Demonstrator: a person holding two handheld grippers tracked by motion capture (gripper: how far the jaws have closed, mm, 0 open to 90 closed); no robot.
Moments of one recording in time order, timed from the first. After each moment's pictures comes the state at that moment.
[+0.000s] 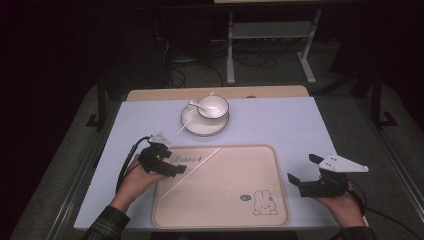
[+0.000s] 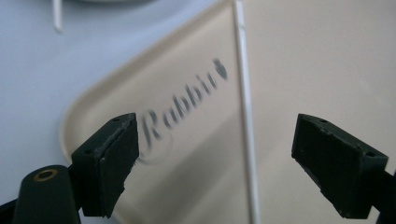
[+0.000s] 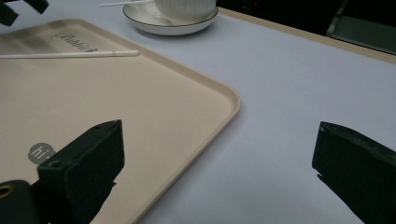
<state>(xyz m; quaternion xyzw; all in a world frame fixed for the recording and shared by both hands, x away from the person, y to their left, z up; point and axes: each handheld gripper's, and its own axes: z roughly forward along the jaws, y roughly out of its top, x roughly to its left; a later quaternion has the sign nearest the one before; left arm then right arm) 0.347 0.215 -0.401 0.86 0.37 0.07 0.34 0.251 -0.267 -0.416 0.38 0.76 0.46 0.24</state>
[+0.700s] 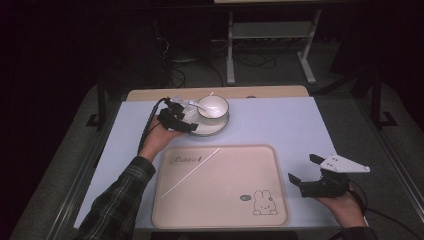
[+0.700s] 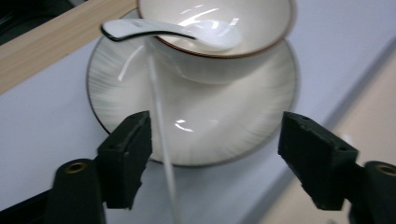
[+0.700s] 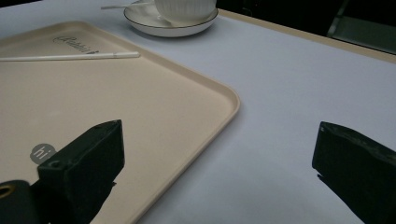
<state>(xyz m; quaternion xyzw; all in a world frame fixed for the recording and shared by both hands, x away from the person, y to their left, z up) 0.467 0.175 -0.387 0.86 0.37 0.15 0.32 0.251 -0.270 -0.417 0.38 0.76 0.47 0.23</state>
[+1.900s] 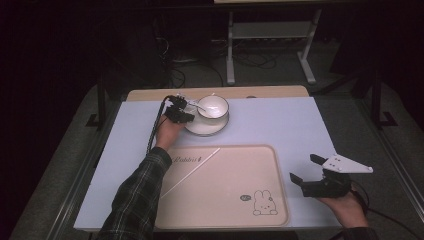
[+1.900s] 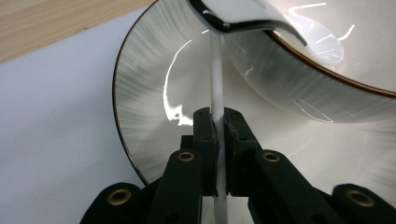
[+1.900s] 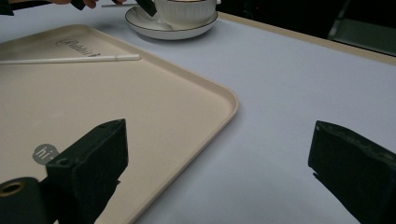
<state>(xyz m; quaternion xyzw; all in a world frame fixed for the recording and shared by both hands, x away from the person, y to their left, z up) 0.515 0.175 -0.423 0.83 0.44 0.13 0.32 0.250 -0.274 -0.416 0.38 0.76 0.47 0.23</state>
